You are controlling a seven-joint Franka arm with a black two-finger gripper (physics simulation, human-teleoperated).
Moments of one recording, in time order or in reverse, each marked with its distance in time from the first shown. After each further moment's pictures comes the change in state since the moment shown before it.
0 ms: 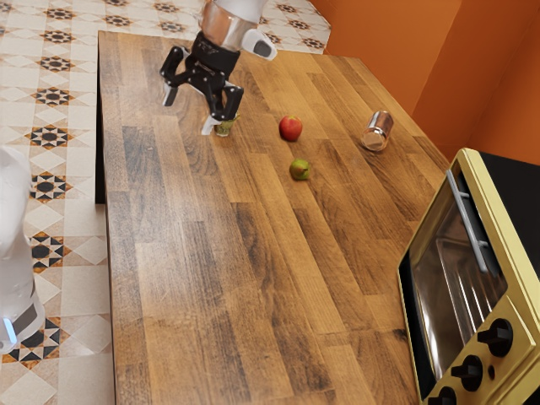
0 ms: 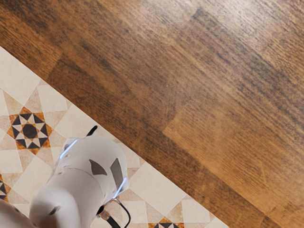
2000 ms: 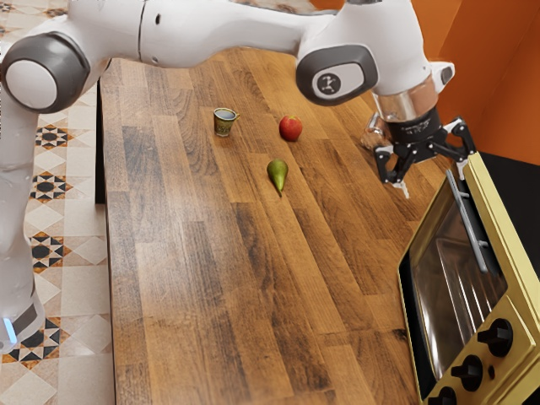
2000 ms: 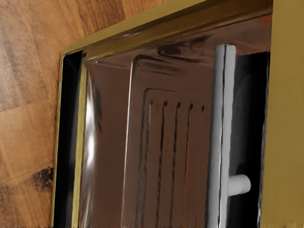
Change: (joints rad) arm -0.009 0.592 -0.331 0.412 0.123 1.062 -0.826
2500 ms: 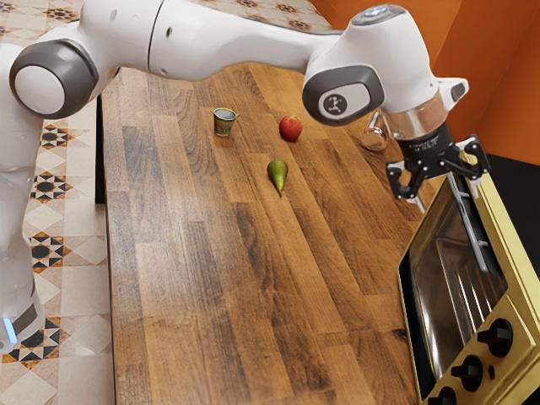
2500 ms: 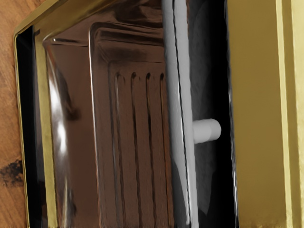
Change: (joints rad) arm -0.032 0.044 0.000 0.005 0.001 0.092 0.094
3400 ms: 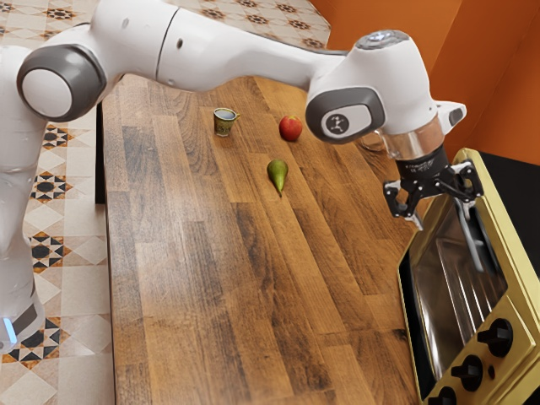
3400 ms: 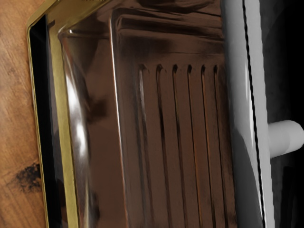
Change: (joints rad) arm 0.000 0.029 0.002 -0.038 -0.009 0.020 0.037
